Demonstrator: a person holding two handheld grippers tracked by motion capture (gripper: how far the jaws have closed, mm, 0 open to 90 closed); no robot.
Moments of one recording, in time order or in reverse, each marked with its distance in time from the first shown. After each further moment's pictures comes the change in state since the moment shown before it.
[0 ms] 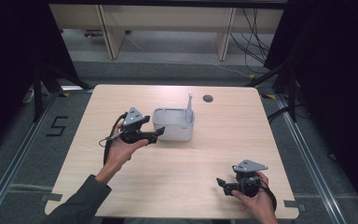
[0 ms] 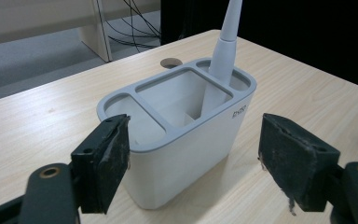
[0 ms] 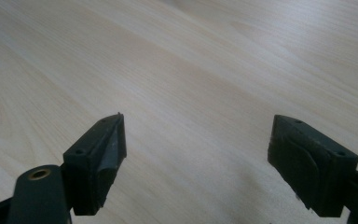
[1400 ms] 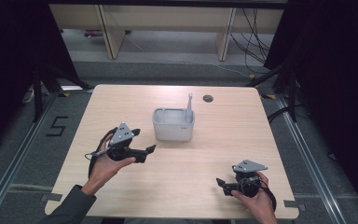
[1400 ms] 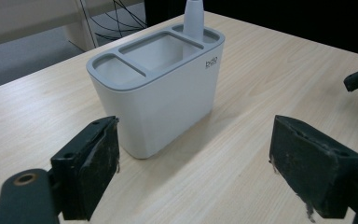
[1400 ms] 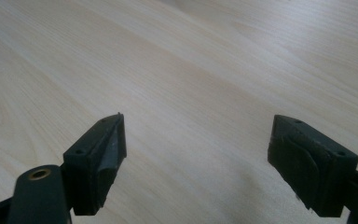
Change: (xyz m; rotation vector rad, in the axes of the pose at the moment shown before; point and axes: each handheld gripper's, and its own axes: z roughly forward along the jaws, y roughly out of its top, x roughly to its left) left arm -0.007 -0.032 -0.043 0.033 -0.050 0.093; right arm 0.002 0.000 0.001 0.002 0.008 0.013
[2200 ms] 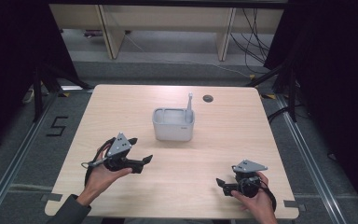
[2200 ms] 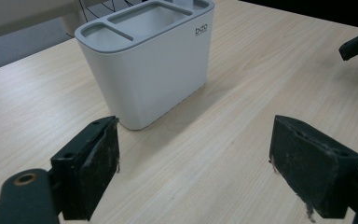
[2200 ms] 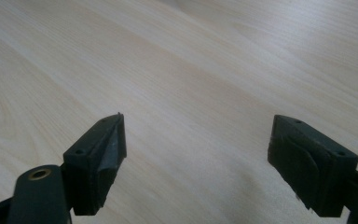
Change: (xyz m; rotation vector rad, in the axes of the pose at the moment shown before) left arm -0.010 -0.023 -0.012 0.037 0.000 0.031; right arm 0.000 0.000 -0.001 -0.009 -0.011 -0.021
